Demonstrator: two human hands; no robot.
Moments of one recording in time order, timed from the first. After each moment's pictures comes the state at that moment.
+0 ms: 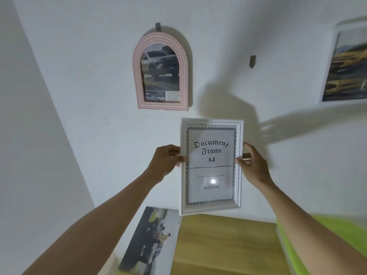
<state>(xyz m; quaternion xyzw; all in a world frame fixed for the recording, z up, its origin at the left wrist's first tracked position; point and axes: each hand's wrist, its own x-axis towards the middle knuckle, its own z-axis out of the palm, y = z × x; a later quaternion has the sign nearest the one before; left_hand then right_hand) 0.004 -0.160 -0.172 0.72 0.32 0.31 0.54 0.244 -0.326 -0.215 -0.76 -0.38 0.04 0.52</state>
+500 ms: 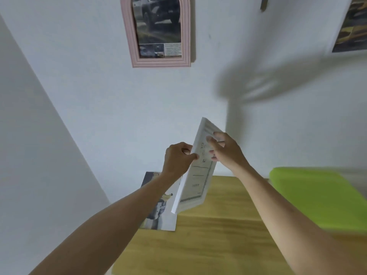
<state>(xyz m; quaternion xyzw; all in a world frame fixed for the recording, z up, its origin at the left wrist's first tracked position) -0.017 -0.215 -0.267 0.78 0.36 0.29 0.43 0.124 -0.318 -0.256 -0.76 -0.32 0.22 0.53</state>
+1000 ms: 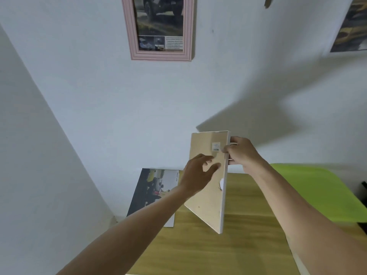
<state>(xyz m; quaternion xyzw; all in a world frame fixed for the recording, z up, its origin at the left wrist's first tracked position) -0.003 -0.254 -0.315 0.85 0.23 0.26 0.39 0.136 -0.339 -0.248 -0.77 -0.22 0.26 0.54</state>
